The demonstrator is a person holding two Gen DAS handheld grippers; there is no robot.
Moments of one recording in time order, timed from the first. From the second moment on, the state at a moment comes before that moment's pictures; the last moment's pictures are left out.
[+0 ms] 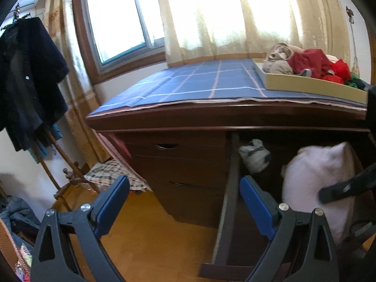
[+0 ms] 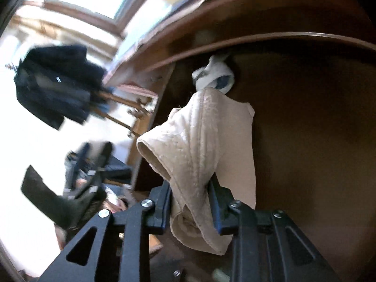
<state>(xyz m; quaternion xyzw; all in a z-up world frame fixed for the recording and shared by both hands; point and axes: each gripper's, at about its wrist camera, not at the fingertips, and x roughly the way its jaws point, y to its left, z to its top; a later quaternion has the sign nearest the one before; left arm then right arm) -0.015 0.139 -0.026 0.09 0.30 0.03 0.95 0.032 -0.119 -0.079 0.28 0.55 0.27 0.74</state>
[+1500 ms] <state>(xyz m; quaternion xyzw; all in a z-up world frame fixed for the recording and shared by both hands) -0.005 0.062 -0.050 0.11 0.29 -0.03 0.95 0.237 -0.304 0.066 0.41 0.33 0.06 0.85</state>
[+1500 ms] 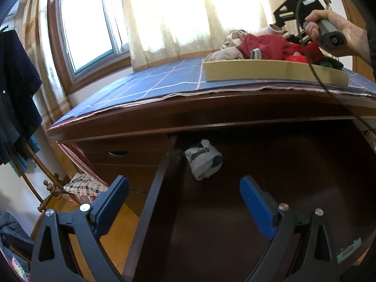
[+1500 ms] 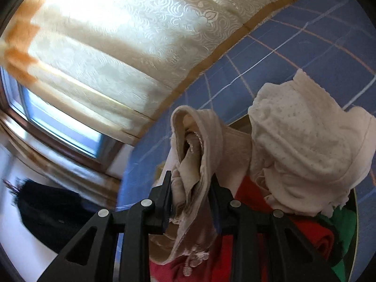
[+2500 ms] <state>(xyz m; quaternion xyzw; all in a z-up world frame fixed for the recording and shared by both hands) 0.000 0.059 -0.073 0.10 0.33 -0.03 0.94 0.244 -0.302 0.047 0.38 0.35 0.01 0.86</state>
